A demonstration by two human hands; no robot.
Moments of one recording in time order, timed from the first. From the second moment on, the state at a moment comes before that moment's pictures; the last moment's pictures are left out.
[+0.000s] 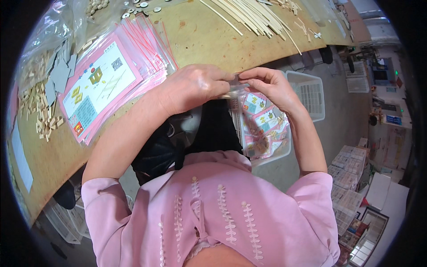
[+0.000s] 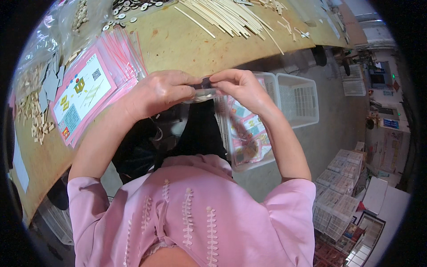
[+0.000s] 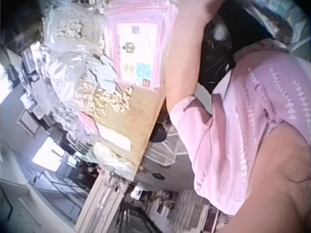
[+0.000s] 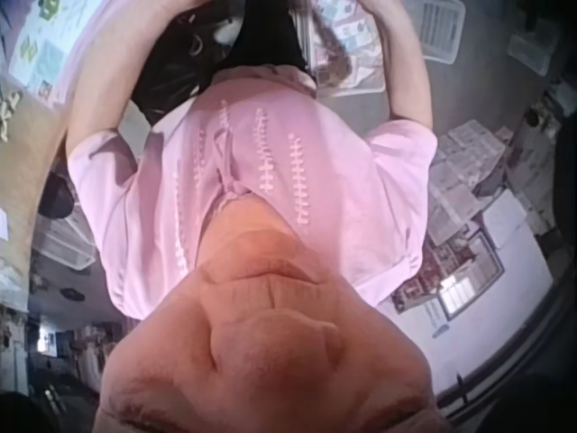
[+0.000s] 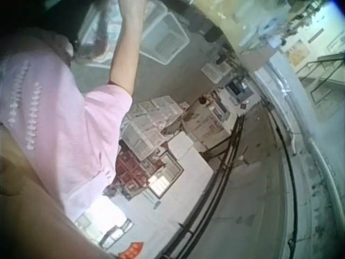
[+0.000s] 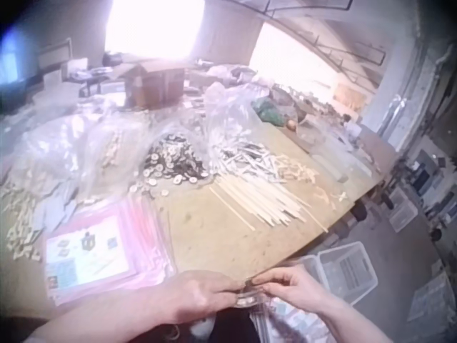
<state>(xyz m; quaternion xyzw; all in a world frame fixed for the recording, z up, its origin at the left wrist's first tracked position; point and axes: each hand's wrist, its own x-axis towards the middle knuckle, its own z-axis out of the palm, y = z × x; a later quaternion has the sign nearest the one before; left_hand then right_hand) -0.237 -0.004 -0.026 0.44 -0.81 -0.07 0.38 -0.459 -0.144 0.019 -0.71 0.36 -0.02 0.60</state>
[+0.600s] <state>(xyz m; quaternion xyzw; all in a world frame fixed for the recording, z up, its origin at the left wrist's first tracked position) -0.239 -0.002 0.009 0.42 -0.46 -0.45 0.65 -0.511 -0.087 -0.098 -0.44 0.33 -0.22 0.80</state>
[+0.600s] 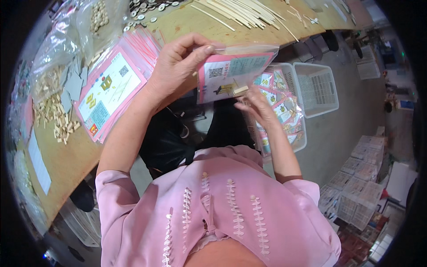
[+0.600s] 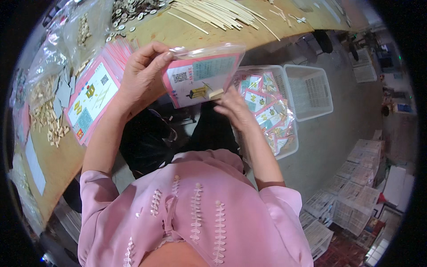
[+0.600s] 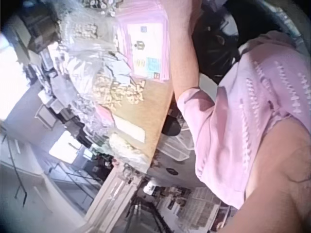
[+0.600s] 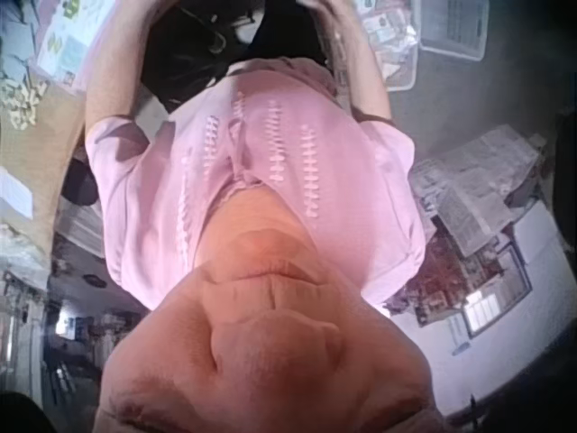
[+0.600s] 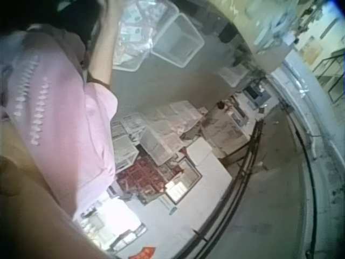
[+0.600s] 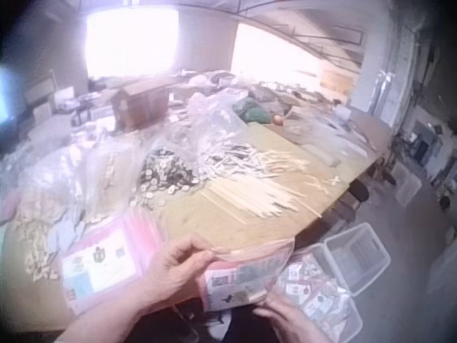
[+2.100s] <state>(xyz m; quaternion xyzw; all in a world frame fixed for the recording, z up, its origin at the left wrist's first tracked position) -0.231 0.267 -0.041 0.75 -0.39 -0.48 0.24 -0.414 0.009 -0.165 -0.30 0.25 -0.04 0.92</state>
